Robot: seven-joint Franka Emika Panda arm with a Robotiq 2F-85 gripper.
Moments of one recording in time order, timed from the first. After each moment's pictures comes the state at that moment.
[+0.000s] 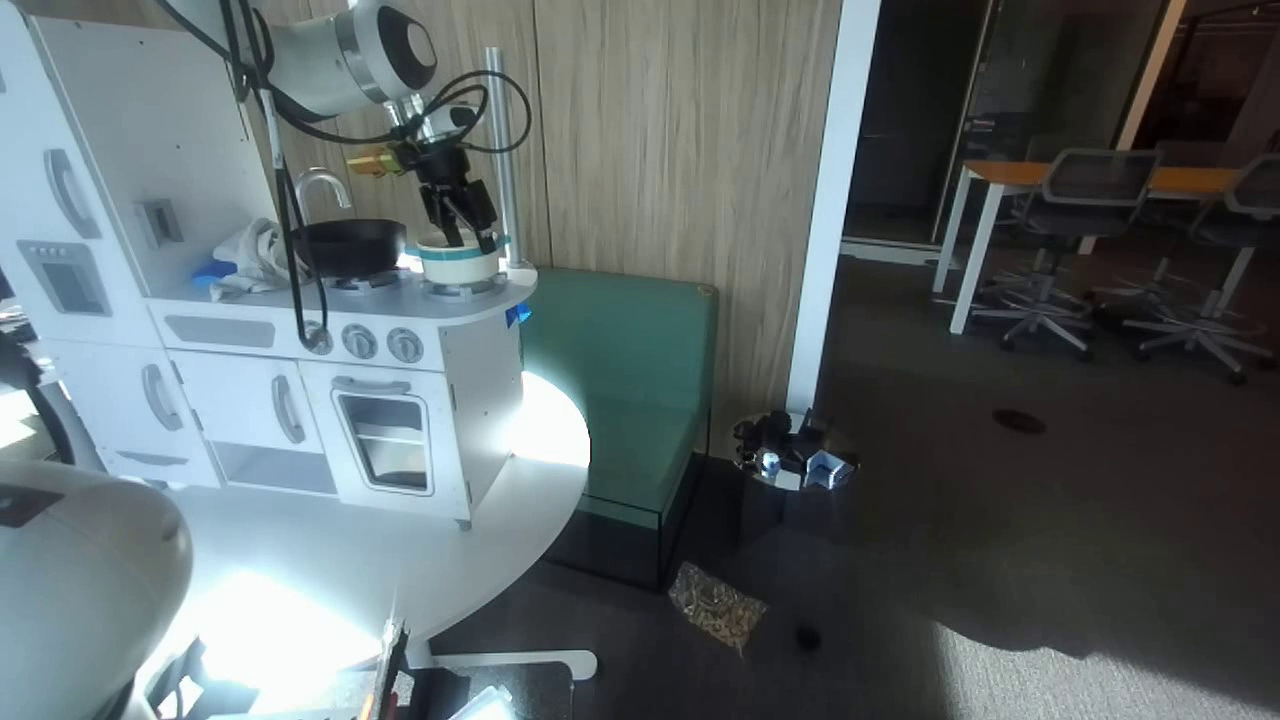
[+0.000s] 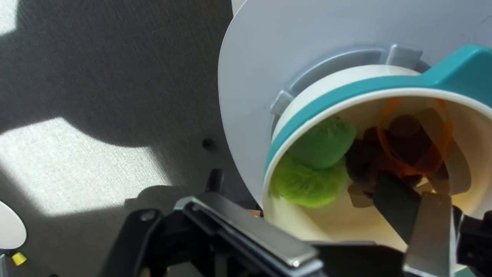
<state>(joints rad) -0.04 0.24 -0.04 -1.69 -0.24 1.99 0.75</state>
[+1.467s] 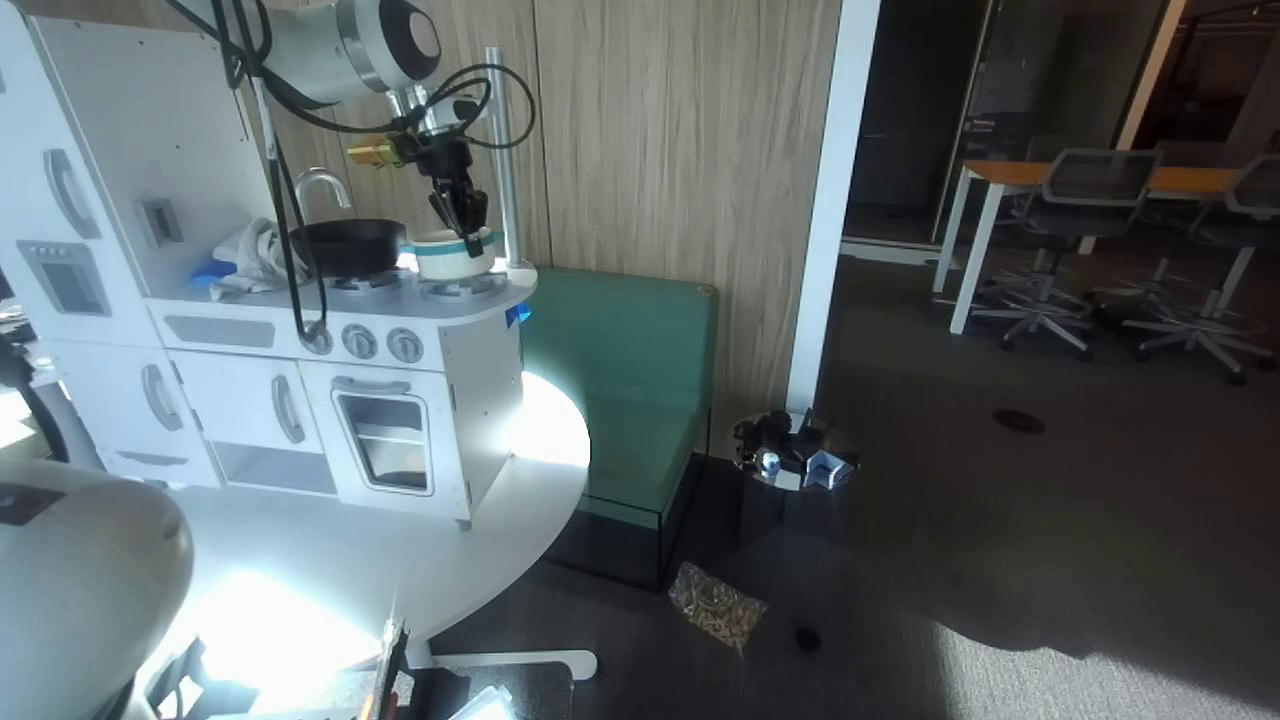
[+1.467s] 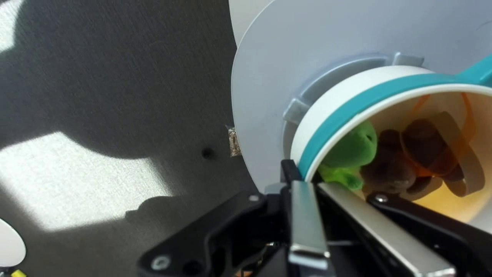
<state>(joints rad) -0.03 0.20 -0.07 -1.71 -0.20 1.97 0.74</state>
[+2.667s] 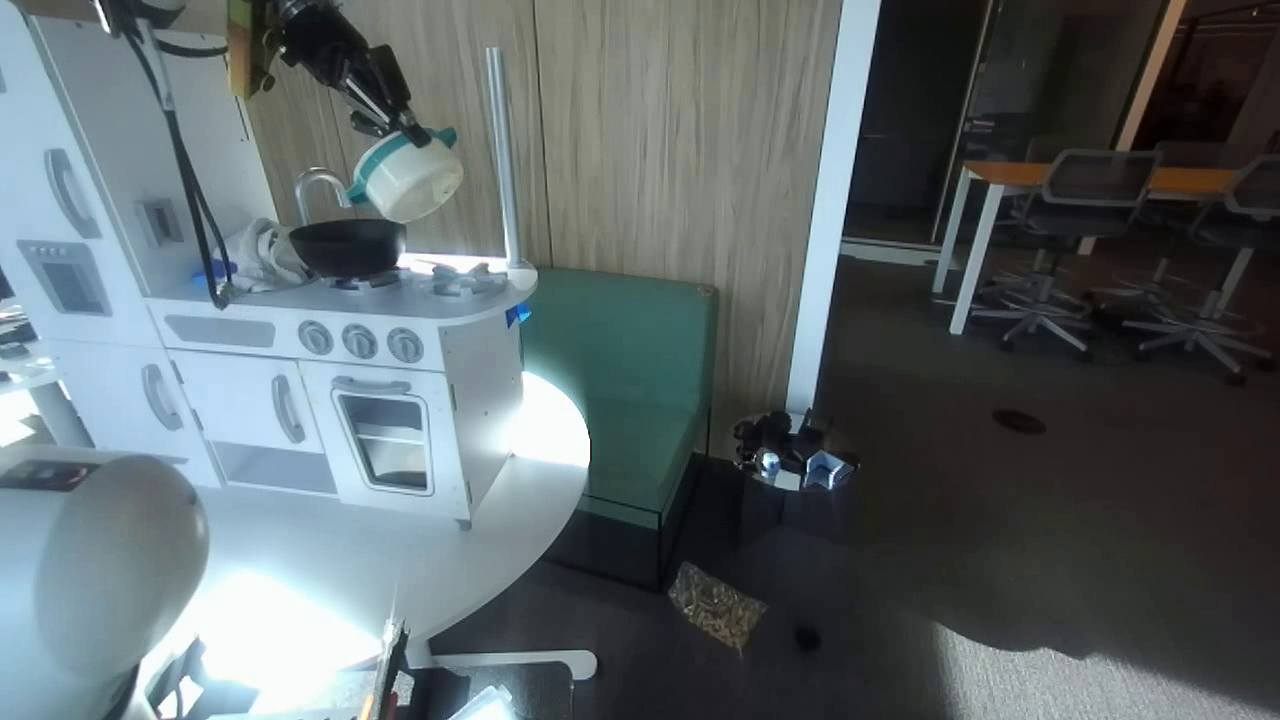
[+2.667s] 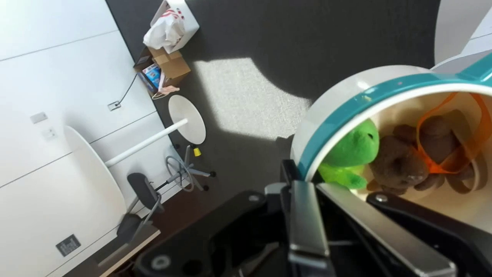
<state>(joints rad) 0.15 0.10 0.07 -1.55 -0.75 1.31 0.80</state>
